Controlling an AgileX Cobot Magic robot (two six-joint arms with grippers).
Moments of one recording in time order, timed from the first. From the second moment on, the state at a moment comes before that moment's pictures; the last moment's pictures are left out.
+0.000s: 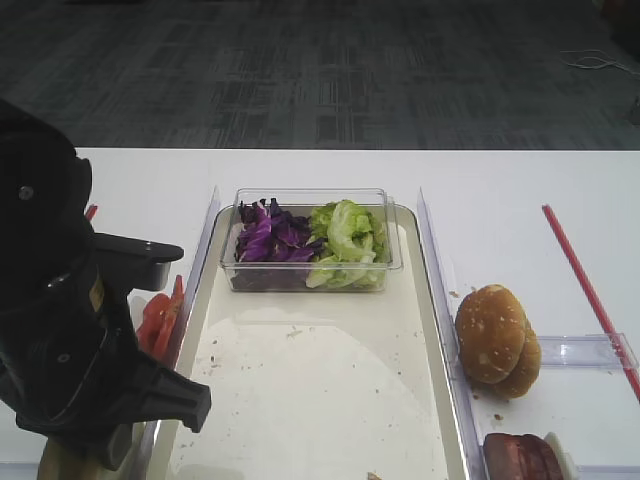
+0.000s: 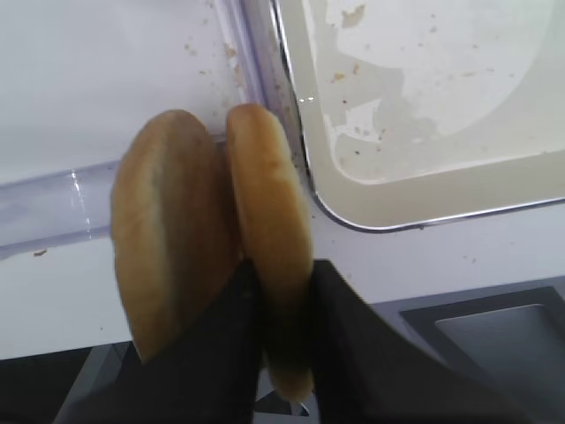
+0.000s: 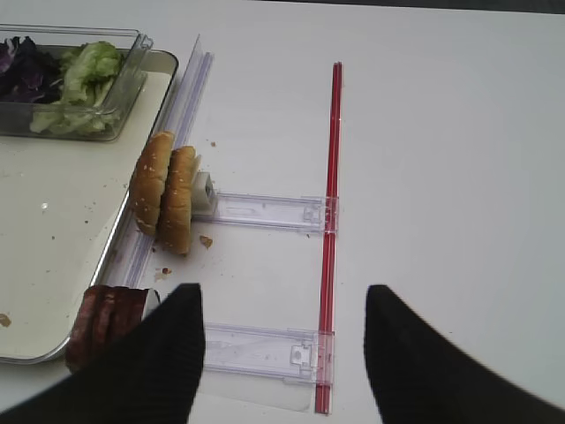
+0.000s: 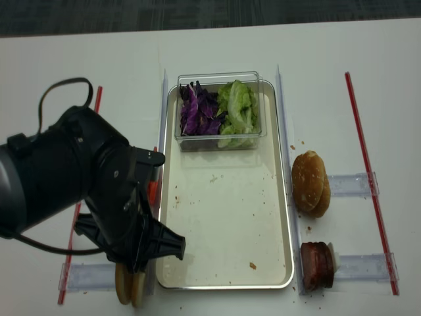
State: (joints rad) left arm -0.67 1.46 -0.85 0.00 1.06 -0.51; right arm 0.04 -0.02 -0.47 0.09 1.12 -0.06
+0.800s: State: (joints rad) left arm -0.67 1.46 -0.85 0.01 1.07 -0.51; right arm 0.04 -0.02 -0.47 0.09 1.12 -0.06
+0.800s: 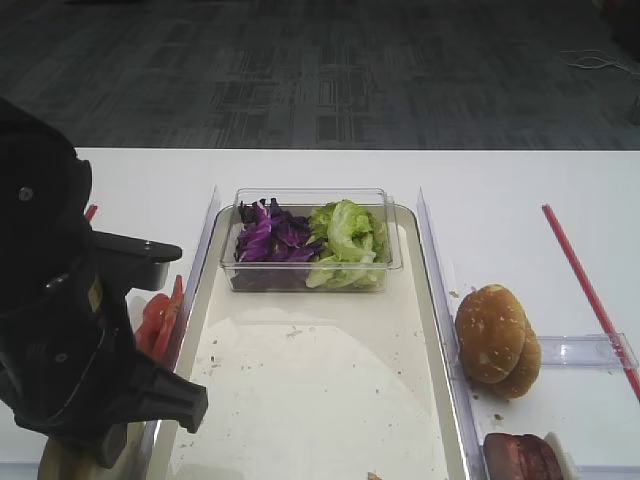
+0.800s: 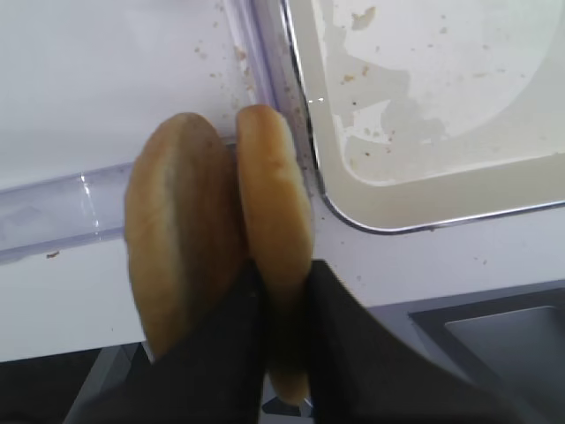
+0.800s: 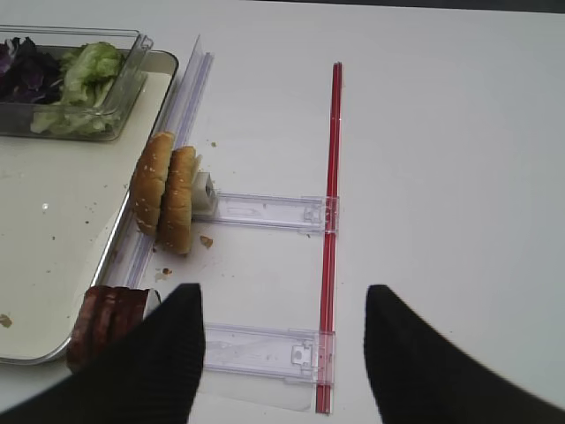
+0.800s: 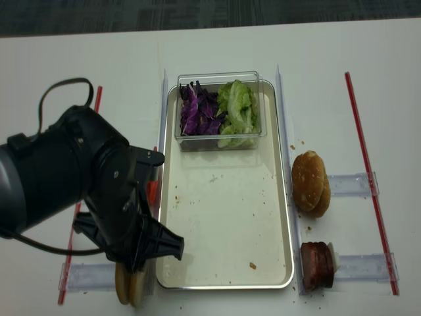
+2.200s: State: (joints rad) left arm -0.67 1.39 -0.93 0.04 1.15 -0.51; right arm 0.04 -0.02 -0.47 0.08 1.12 -0.04
